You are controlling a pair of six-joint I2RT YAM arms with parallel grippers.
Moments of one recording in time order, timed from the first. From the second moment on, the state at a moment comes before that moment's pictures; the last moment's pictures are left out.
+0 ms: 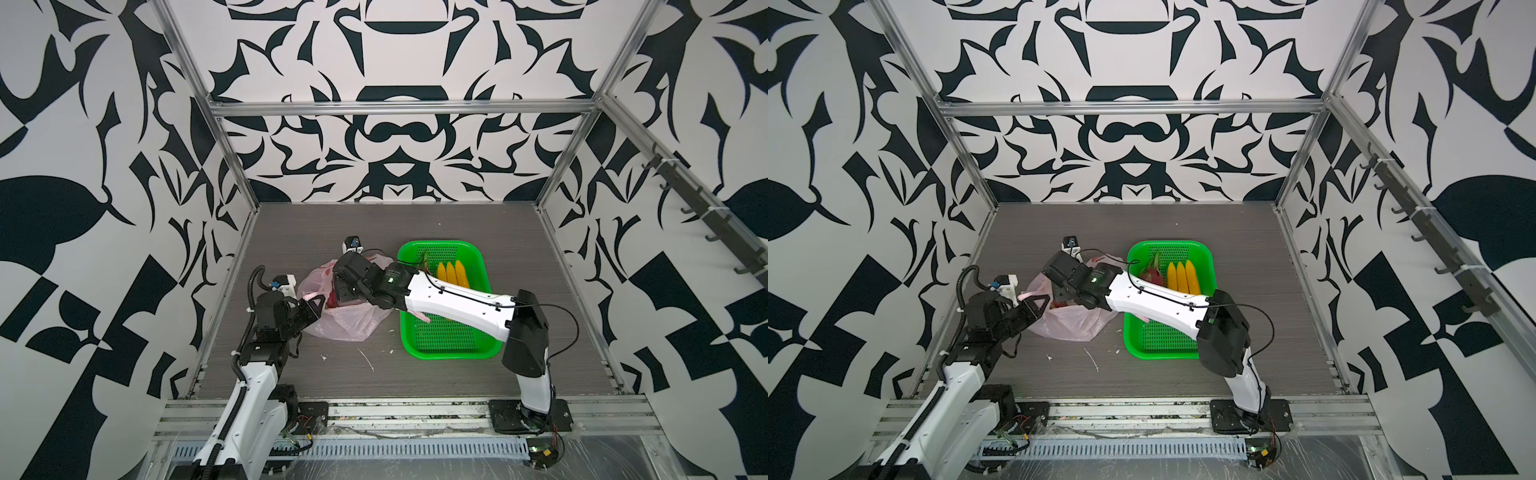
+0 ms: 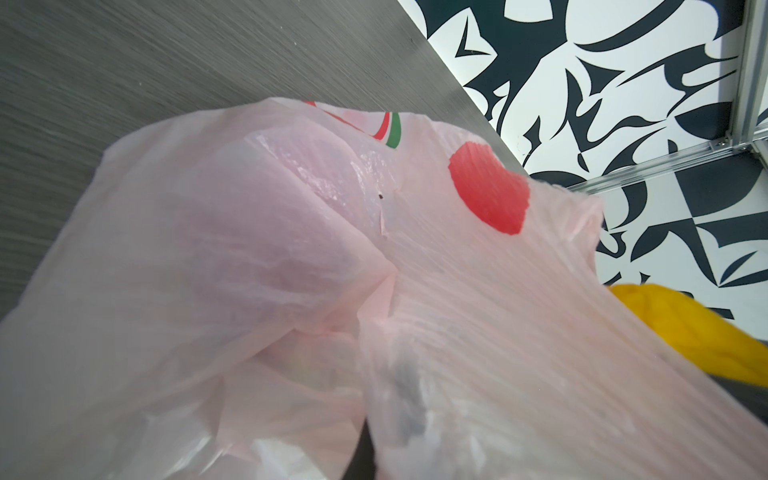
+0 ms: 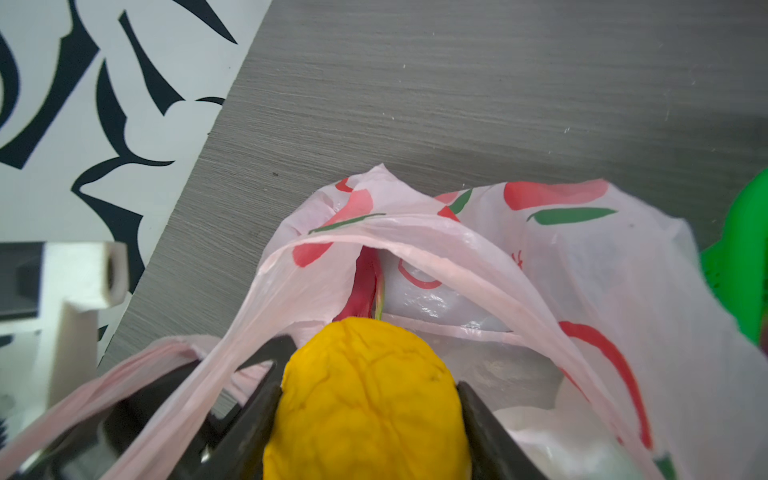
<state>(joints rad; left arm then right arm) -0.02 0.75 0.31 -0.08 0.46 -0.69 1.12 1.97 1.83 -0.65 0.30 0.72</state>
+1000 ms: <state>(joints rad) -0.02 0.75 0.35 -0.09 0.44 -0.67 0.94 1.35 1.37 -0.78 0.53 0.66</state>
